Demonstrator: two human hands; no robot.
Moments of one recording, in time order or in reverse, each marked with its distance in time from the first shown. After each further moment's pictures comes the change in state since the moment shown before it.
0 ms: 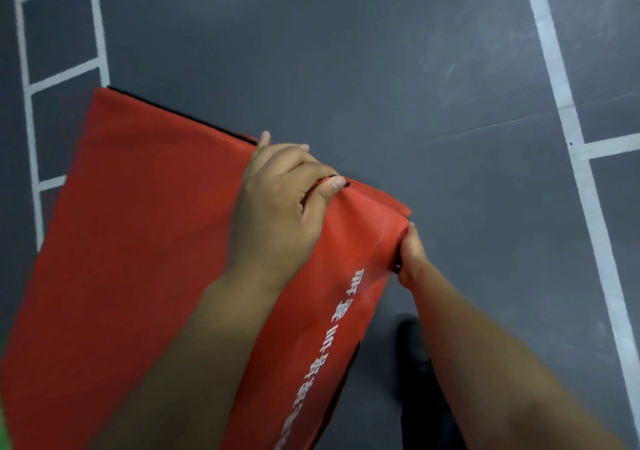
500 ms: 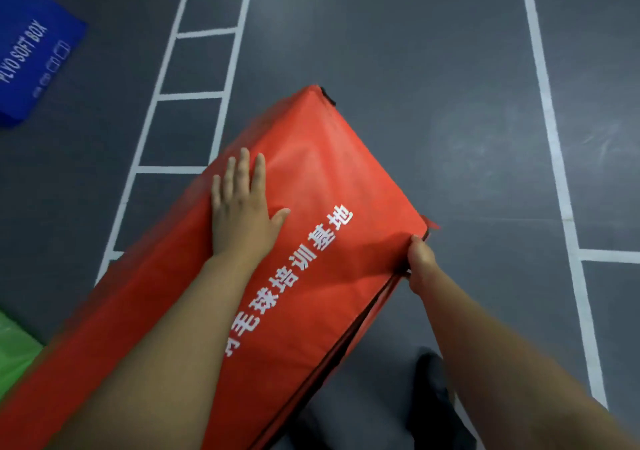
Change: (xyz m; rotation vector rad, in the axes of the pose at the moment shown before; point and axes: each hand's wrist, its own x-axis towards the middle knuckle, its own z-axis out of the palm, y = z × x) left_hand -0.106 -0.131 -0.252 0.504 0.015 -0.436; right_hand -0.216 -0.004 0.152 -0.234 0.079 -0.259
